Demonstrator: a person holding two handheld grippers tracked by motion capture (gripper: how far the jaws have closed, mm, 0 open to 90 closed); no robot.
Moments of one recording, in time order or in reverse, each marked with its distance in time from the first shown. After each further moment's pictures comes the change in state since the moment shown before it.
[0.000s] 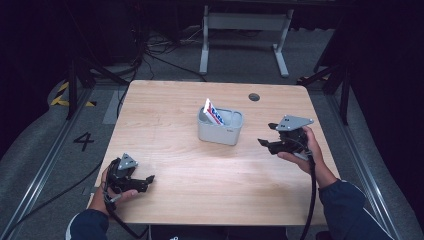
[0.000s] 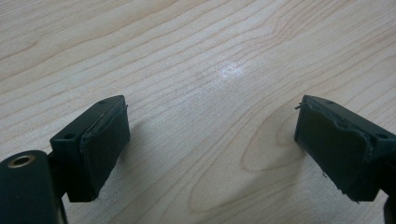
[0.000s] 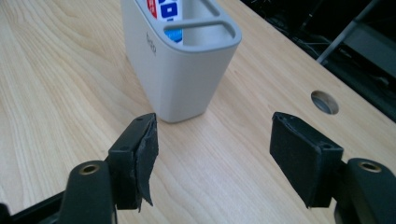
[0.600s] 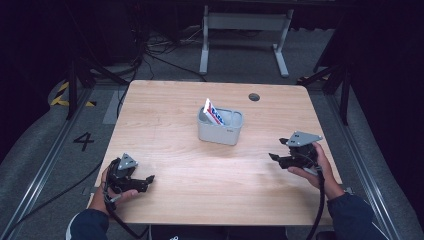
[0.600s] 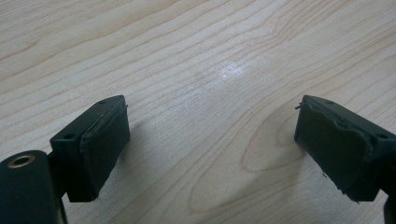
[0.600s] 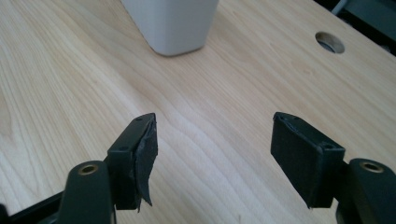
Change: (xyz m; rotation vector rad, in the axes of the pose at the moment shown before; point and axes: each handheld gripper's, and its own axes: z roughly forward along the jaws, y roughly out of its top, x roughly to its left) left arm 0.000 0.000 0.000 -0.001 0.001 0.001; right arm 0.004 -0.058 -0.009 0.072 -0.023 0.040
